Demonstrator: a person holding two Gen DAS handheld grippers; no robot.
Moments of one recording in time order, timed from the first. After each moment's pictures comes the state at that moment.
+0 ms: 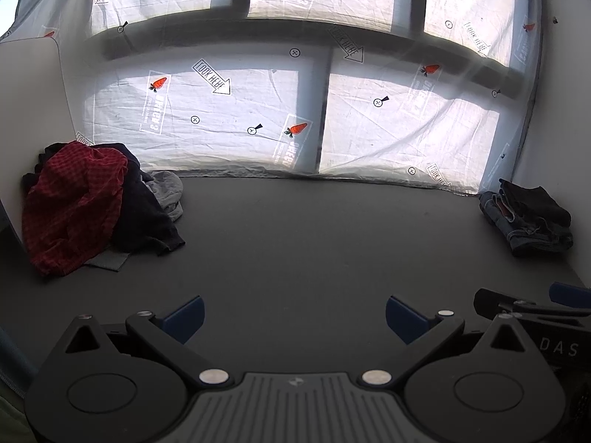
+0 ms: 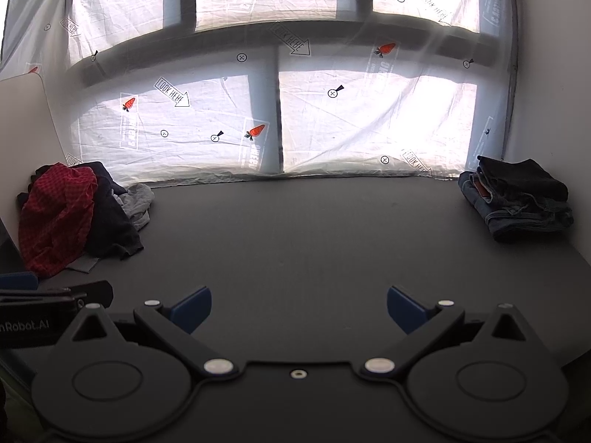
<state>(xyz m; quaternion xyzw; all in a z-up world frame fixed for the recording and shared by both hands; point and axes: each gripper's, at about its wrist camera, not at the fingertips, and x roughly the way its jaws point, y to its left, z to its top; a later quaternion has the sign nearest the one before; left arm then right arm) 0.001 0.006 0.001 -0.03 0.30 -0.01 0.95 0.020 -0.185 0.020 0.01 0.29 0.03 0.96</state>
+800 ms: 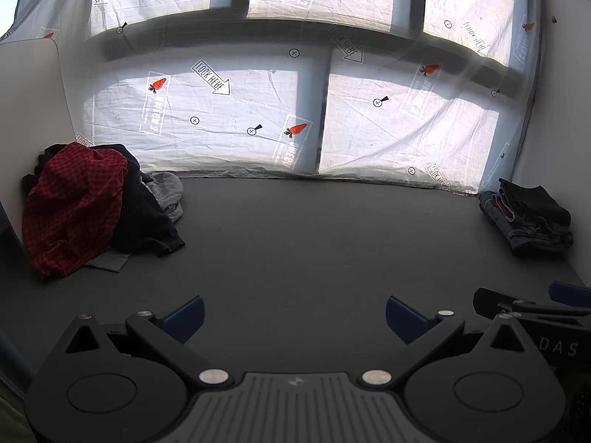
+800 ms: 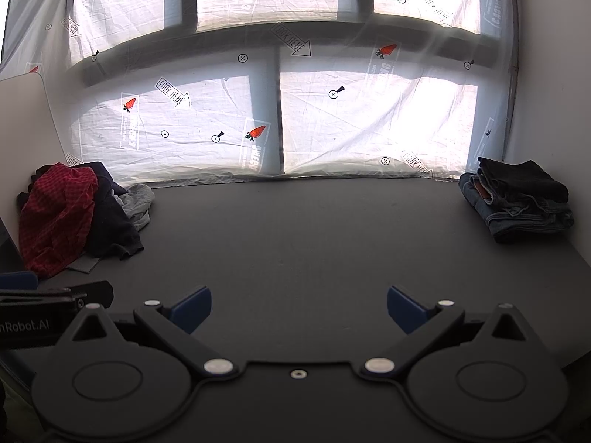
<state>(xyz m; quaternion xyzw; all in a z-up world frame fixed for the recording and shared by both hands) 0.003 0.002 0.002 -0.03 0.30 -0.01 0.95 0.020 -0.185 0.017 0.01 0.28 0.03 0.96</state>
